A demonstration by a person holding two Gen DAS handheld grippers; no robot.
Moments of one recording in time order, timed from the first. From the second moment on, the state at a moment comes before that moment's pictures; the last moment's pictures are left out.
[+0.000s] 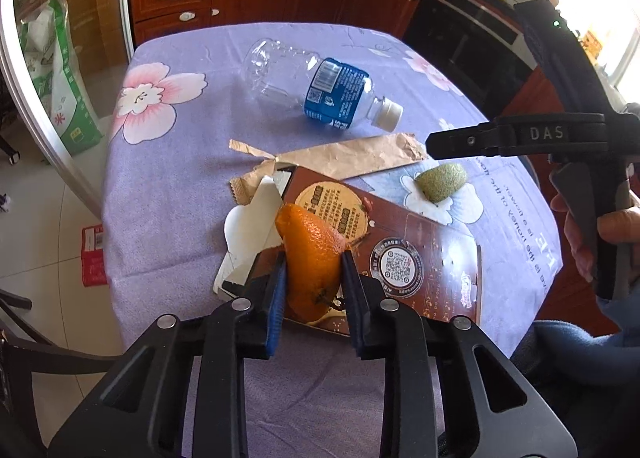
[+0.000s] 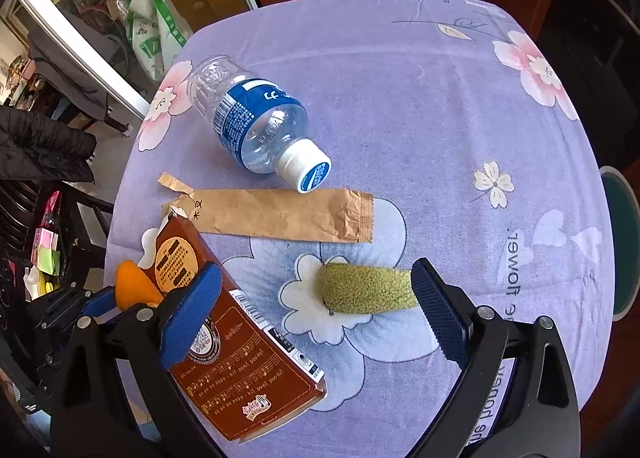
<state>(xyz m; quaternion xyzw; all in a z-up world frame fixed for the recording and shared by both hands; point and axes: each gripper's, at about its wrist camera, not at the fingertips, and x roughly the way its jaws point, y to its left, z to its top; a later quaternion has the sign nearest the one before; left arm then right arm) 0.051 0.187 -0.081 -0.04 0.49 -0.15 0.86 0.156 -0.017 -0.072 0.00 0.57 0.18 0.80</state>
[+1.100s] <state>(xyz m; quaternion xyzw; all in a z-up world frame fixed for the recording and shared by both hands) 0.121 0.224 -0.082 -0.11 0.48 -0.14 0.86 0.238 0.072 -0.089 -0.09 0.53 0.25 0.80</state>
